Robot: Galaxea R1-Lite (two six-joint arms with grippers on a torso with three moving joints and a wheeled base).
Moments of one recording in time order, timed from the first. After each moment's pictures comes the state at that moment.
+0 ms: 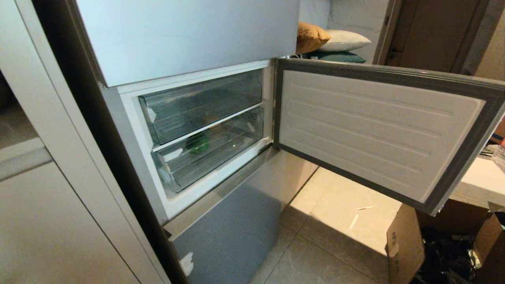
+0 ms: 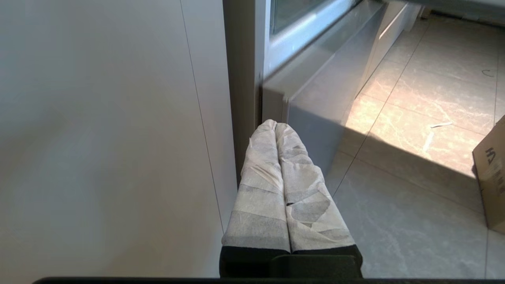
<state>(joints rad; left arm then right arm) 0.00 0.00 -0.05 0.11 0.01 0.00 0.00 0.00 0.00 -0.08 -0.01 0.01</state>
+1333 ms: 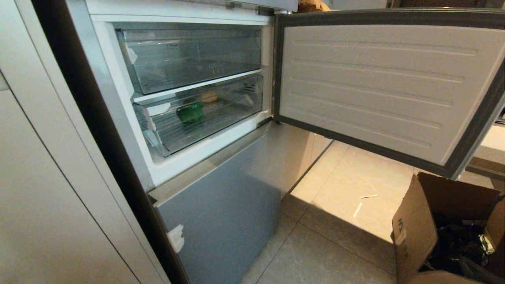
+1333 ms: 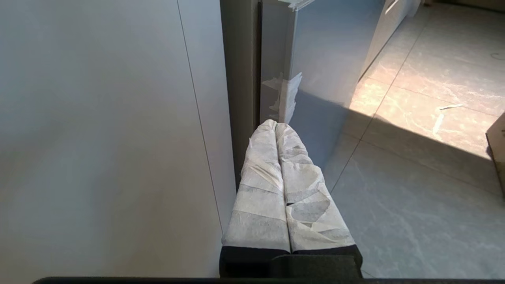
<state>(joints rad) 0.00 0.00 -0.05 0.11 0.01 0.00 0.00 0.00 0.00 -0.09 -0.01 0.01</state>
